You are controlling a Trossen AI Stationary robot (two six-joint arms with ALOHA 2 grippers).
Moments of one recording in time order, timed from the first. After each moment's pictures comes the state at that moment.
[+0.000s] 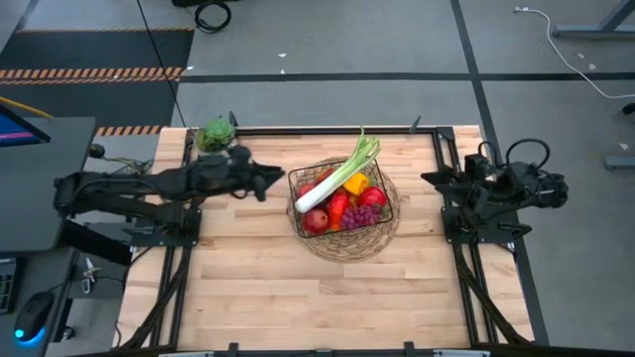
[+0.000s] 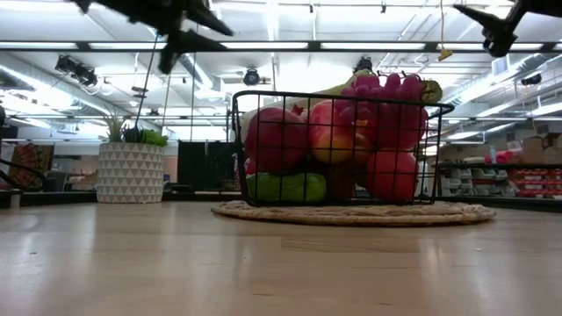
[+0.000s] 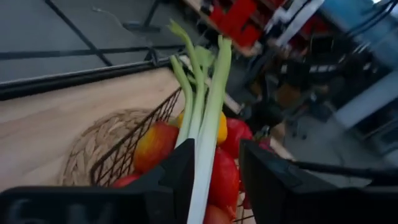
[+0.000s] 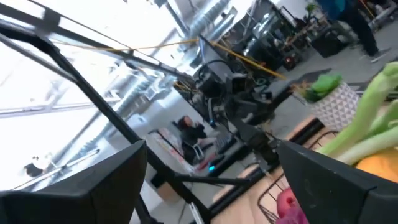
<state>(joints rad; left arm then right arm) 0.10 0.97 0.72 0.04 -0.26 -0.68 0.23 0.01 0.37 -0.06 0.28 0.70</state>
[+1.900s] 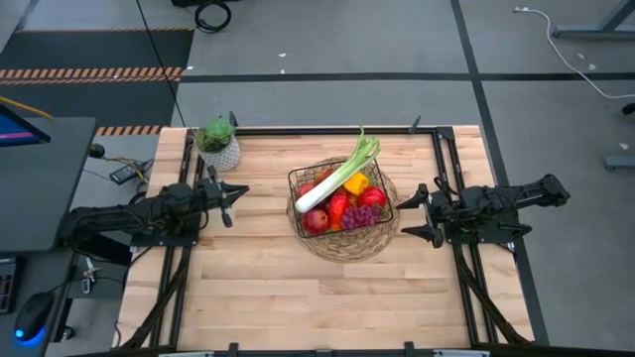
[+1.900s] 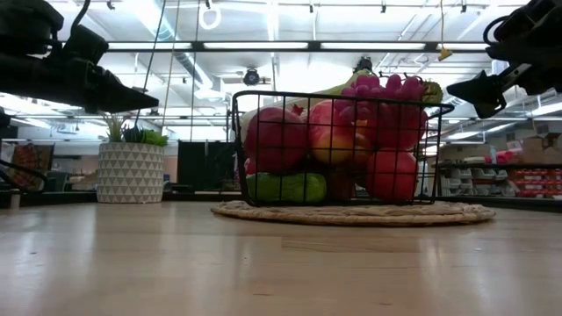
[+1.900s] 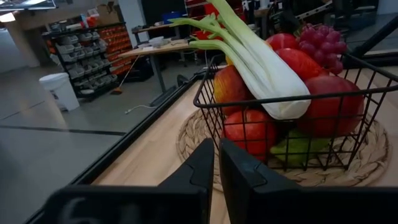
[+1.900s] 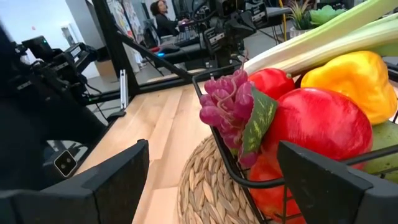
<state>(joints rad) 0.15 0.14 0.01 0.06 -0.25 0.16 0.23 0.05 0.09 -0.15 0.14 0.24</state>
